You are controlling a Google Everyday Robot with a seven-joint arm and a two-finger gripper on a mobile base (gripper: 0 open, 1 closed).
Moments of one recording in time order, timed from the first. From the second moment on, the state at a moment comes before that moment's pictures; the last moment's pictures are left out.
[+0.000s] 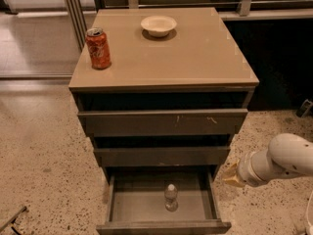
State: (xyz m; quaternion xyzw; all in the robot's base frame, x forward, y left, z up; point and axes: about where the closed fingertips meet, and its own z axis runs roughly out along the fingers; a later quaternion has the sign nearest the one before) arm 0.466 -0.248 0.552 -0.52 0.82 0.11 0.20
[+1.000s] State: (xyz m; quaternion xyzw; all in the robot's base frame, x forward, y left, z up) arm 0.453 -0.250 0.471 -0.51 0.83 0.13 0.19
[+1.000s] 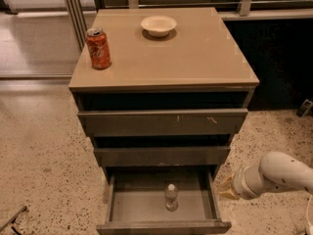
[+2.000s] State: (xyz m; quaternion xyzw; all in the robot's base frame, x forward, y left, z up) arm 0.511 -0.233 0.317 -0.49 0.79 0.23 0.30
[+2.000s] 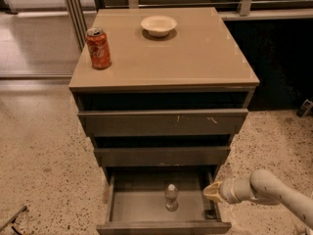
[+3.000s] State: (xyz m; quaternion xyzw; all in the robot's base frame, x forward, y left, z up) arm 0.514 -0.224 0.284 -0.46 0.78 0.26 0.32
